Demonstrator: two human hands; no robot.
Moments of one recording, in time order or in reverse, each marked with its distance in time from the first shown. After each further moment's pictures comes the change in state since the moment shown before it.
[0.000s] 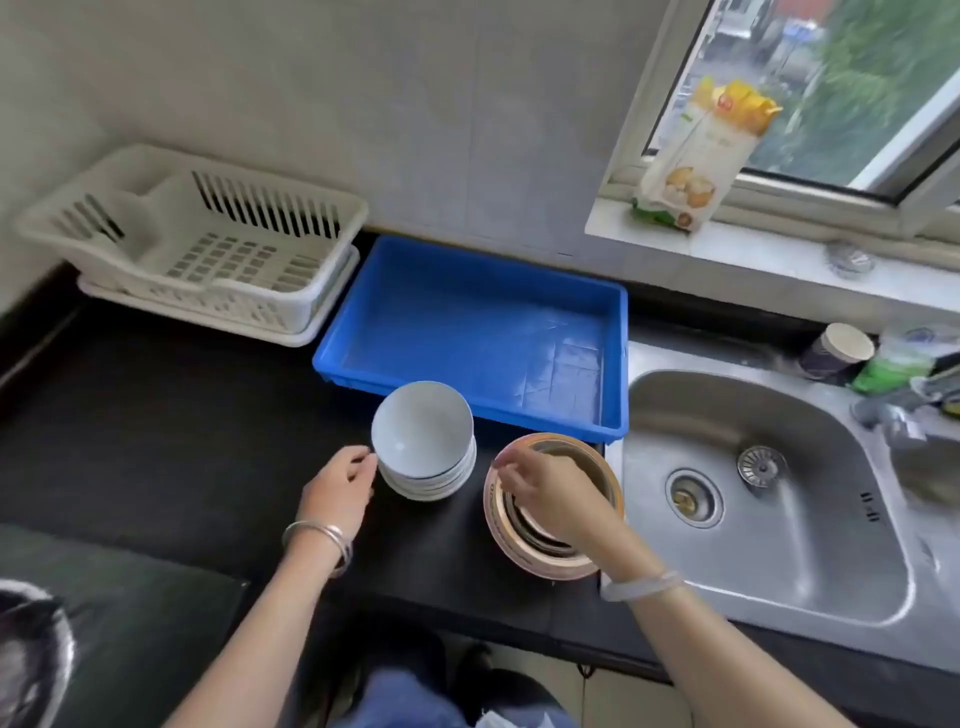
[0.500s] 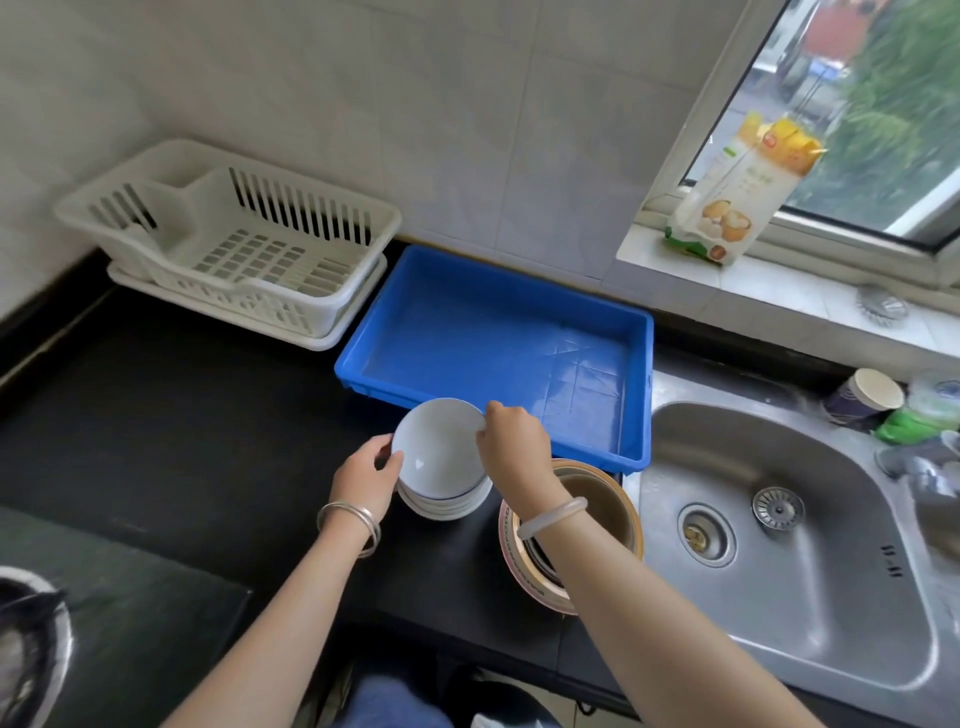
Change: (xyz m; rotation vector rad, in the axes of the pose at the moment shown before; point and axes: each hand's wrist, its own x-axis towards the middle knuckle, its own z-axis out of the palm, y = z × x) left_hand 0.033 0.006 0.006 0.001 0.026 0.089; right_hand 0.085 -0.056 0.019 -0.342 0.258 0.022
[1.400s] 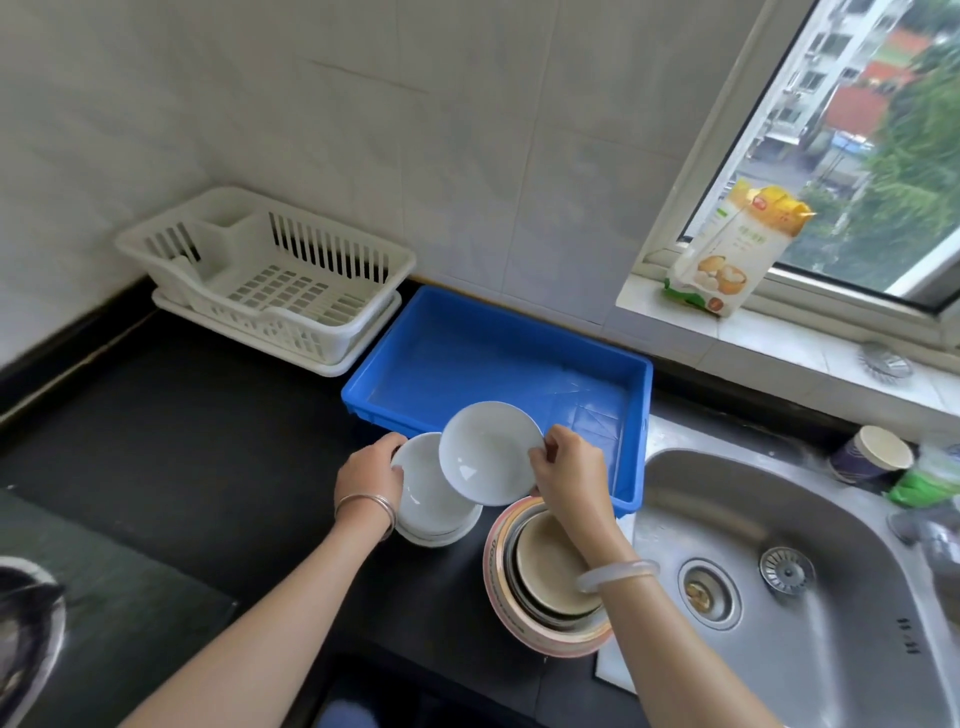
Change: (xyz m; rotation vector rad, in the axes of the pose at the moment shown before) left_hand 0.002 0.029 0.017 0.398 0.222 0.158; right_hand -0.022 0.062 -0.037 0.455 0.180 0.073
